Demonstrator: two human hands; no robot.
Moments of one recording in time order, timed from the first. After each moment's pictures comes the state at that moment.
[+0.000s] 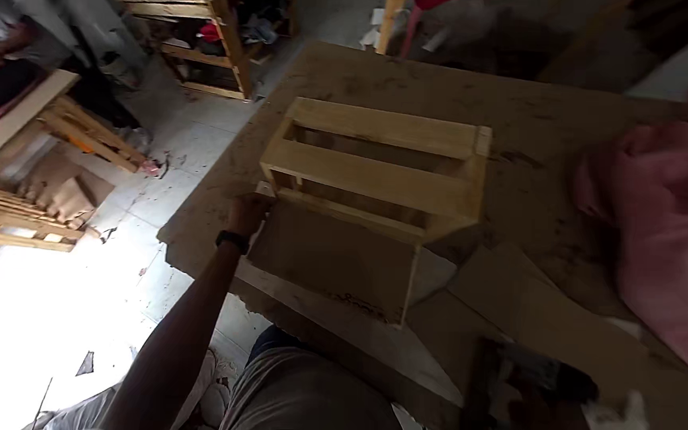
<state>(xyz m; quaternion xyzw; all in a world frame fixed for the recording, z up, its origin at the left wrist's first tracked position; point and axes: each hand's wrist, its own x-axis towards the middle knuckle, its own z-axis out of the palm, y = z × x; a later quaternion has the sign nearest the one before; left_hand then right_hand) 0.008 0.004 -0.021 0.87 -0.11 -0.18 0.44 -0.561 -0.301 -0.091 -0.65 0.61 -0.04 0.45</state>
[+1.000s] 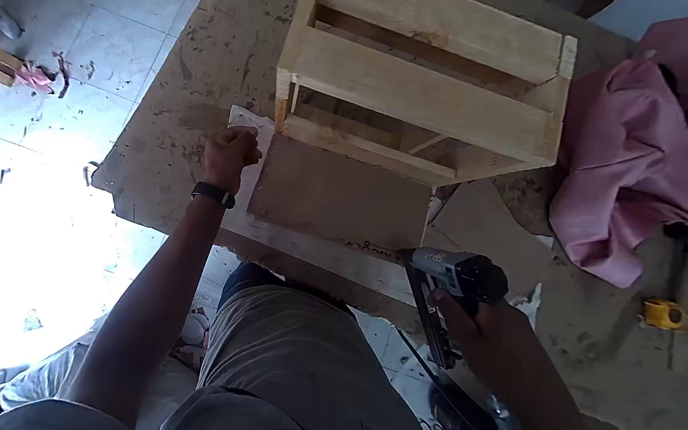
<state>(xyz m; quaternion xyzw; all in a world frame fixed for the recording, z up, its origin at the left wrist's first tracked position) 0.019 0.035 -0.051 0.68 -0.02 -0.27 0.68 -0.407 -0.168 0.088 -0.85 0.42 0.13 0.27</state>
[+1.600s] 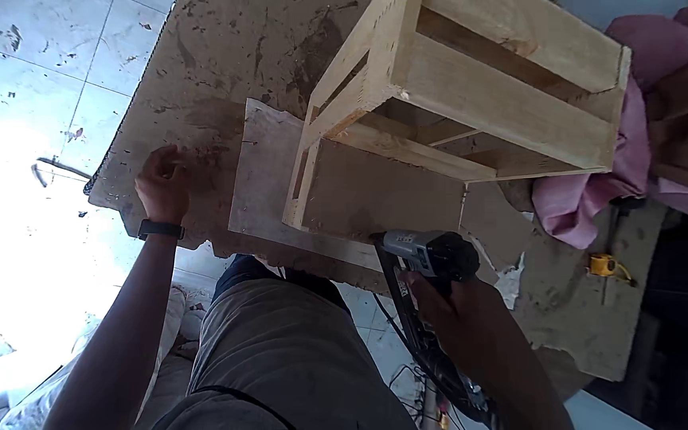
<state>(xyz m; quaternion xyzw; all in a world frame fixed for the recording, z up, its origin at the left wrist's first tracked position) 0.105 0.219 -0.132 0.86 -0.07 -0.13 0.49 -0.270 -0.043 0.118 -0.84 0.44 0.17 0.25</state>
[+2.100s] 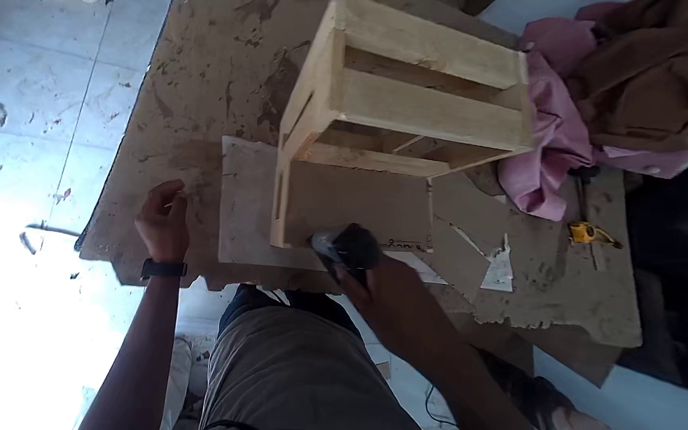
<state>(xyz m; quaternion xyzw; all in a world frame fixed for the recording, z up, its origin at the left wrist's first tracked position) 0.087 0.186 -0.100 0.78 -0.16 -0.11 0.59 -0.207 -0.005 0.117 -0.87 0.39 0.16 0.24</state>
